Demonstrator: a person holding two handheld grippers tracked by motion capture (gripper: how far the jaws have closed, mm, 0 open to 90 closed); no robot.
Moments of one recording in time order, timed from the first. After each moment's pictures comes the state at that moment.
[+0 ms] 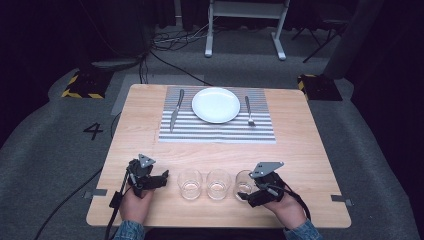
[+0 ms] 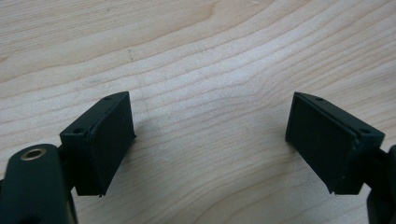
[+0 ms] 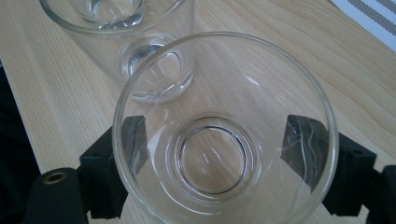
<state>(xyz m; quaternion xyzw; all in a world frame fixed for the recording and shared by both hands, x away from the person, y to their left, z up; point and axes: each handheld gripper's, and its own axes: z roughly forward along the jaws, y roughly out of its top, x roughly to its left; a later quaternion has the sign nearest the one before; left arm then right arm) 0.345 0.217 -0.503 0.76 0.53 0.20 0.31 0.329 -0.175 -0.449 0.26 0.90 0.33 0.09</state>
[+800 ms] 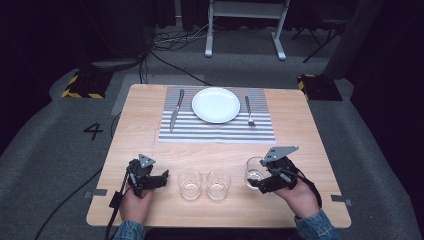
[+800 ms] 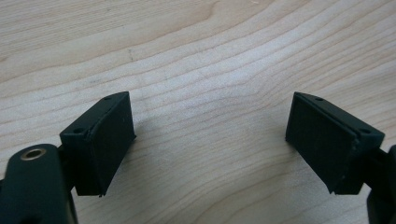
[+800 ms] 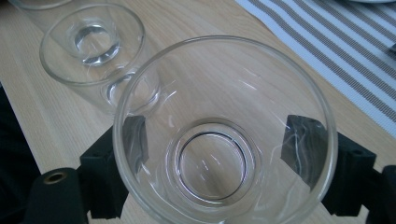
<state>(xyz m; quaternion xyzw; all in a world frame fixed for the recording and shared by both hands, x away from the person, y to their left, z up) 0.345 0.217 -0.503 0.76 0.53 0.20 0.31 0.346 -0.196 -0.400 0.28 0.90 0.32 0.11</state>
